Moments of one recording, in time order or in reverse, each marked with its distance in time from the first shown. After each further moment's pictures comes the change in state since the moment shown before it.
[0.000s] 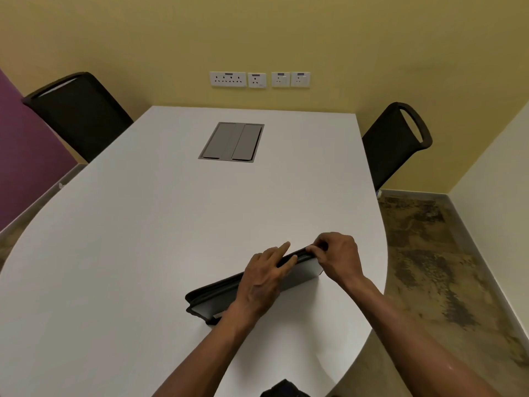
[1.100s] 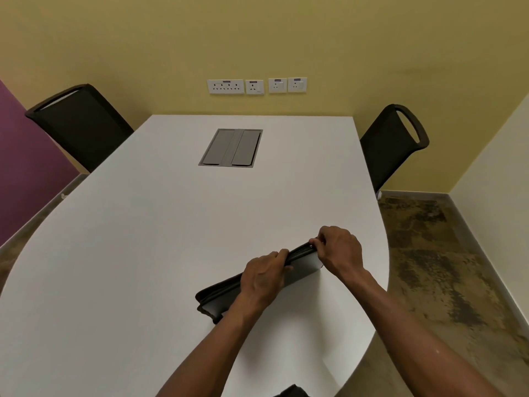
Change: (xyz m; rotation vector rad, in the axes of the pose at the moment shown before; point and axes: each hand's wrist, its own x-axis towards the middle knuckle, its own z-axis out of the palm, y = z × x) left_hand 0.025 0.003 -0.018 -0.041 -0.250 -0.231; right_hand 0.017 -0.002 -0.001 -0.276 0.007 0.022
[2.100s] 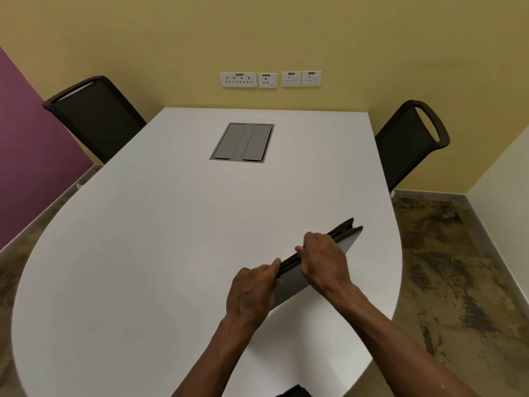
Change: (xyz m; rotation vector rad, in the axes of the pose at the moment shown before) left_hand -0.052 -0.019 -0.024 -0.066 0.187 -0.008; right_hand -0.031 -0.051 0.015 0.020 0.067 -0.239
